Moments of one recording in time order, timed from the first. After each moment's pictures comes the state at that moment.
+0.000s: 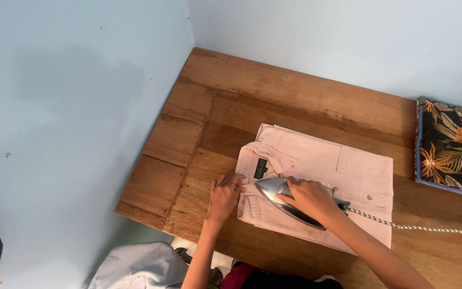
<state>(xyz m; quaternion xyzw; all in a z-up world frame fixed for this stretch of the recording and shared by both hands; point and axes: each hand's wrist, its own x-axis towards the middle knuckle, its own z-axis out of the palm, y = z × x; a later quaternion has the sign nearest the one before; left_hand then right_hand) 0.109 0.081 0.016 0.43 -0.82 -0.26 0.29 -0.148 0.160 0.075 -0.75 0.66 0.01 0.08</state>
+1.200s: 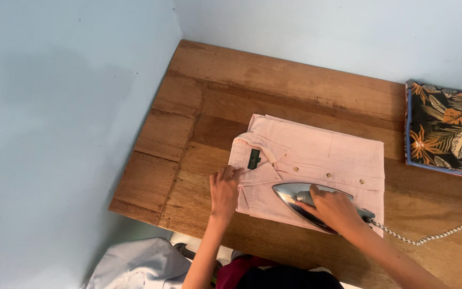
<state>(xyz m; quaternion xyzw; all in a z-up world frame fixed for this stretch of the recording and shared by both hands) 0.089 0.096 0.012 0.44 -0.86 -0.07 0.24 -0.179 0.241 0.066 -0.71 0.70 0.06 0.04</state>
